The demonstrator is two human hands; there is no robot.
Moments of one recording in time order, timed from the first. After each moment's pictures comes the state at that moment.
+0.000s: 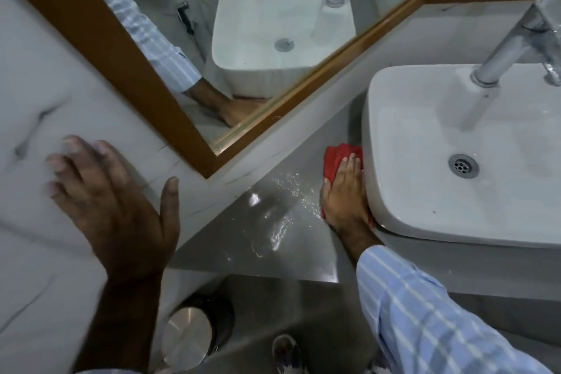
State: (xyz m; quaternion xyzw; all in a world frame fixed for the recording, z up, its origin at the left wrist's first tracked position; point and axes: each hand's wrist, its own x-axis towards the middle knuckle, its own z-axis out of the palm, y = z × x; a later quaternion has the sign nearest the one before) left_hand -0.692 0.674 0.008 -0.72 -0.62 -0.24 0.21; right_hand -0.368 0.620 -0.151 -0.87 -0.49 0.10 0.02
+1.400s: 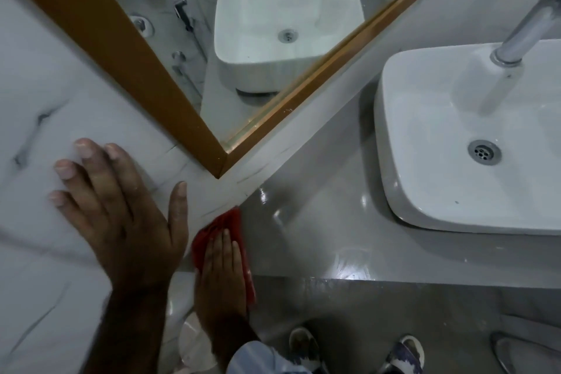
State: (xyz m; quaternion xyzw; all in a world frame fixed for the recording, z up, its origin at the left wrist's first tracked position) left_hand -0.696 0.675 0.010 -0.75 -0.56 -0.24 0.25; right_hand -0.678 0.584 -0.162 -0.73 -0.64 0.19 0.14
